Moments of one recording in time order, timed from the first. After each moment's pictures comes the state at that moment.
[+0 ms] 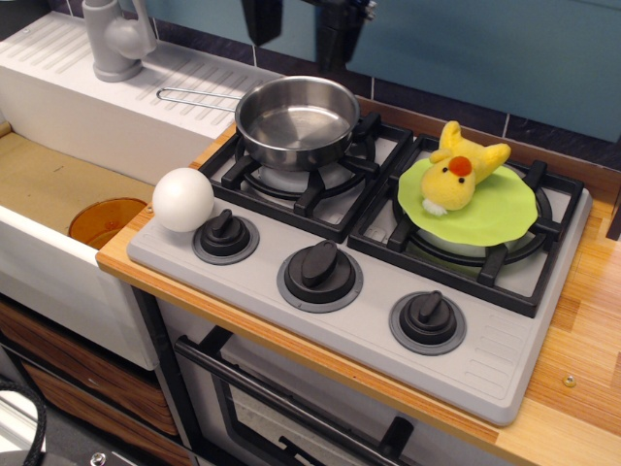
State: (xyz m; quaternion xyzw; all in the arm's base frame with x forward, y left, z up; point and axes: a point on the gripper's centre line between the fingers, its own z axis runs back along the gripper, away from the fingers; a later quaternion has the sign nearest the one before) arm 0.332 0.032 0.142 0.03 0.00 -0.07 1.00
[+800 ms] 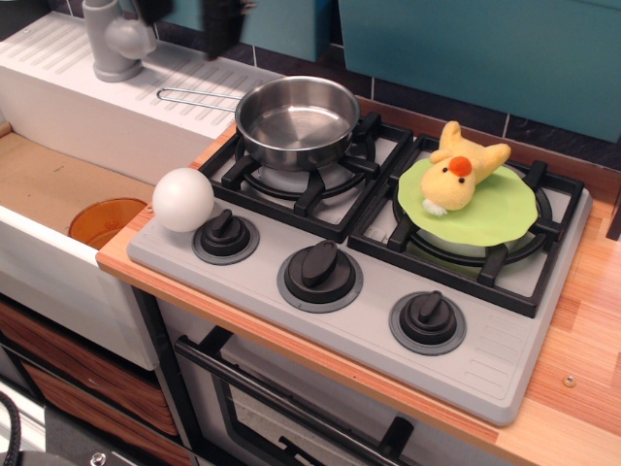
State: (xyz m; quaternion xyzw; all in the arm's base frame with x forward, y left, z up) arm 0.294 0.091 0.163 0.09 -0.08 -0.06 0.99
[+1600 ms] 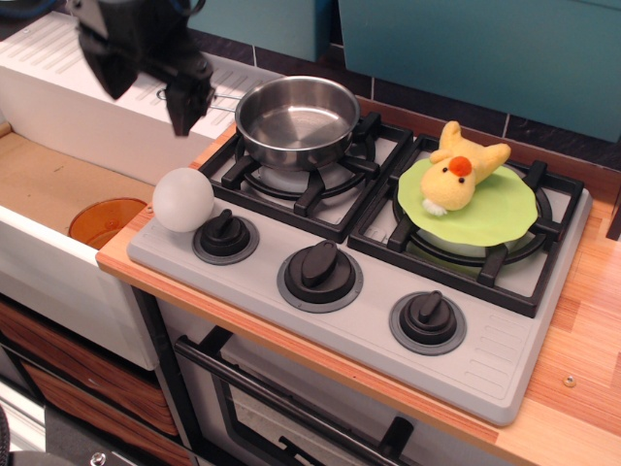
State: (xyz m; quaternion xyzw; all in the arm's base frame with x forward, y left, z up) arm 0.265 0.123 0.111 0.12 -0.16 0.01 0.98
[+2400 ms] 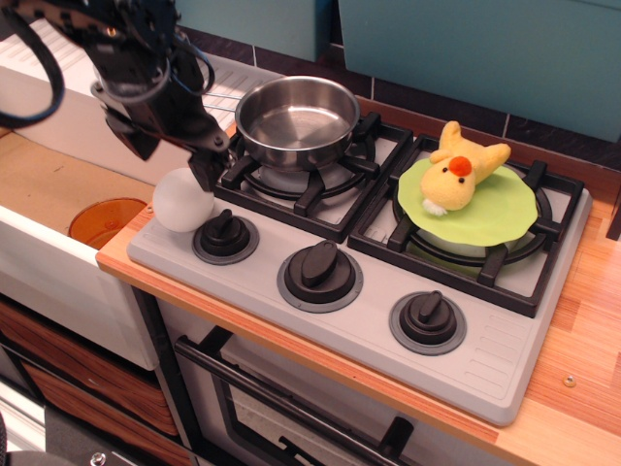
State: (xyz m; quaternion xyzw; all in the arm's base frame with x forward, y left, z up) arm 0.267 0.112 0.065 0.09 -0.22 0.02 0.97
